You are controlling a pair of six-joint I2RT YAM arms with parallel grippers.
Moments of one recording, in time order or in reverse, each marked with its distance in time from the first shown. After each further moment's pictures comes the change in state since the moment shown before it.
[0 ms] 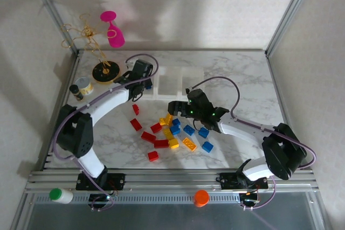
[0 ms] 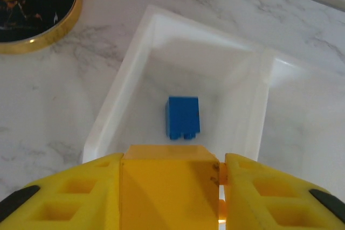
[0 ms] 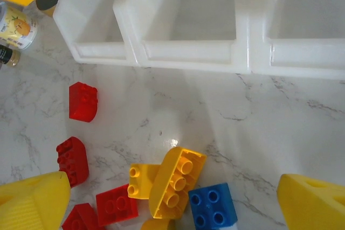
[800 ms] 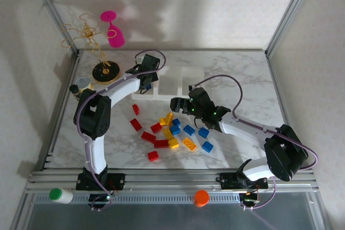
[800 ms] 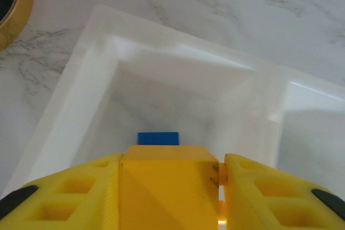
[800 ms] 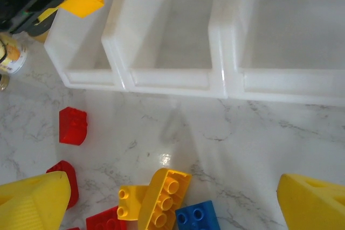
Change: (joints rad) left arm 0.013 0.253 0.201 0.009 0.042 0.021; right arm -0.018 -0.026 0.010 -0.009 0.082 0.000
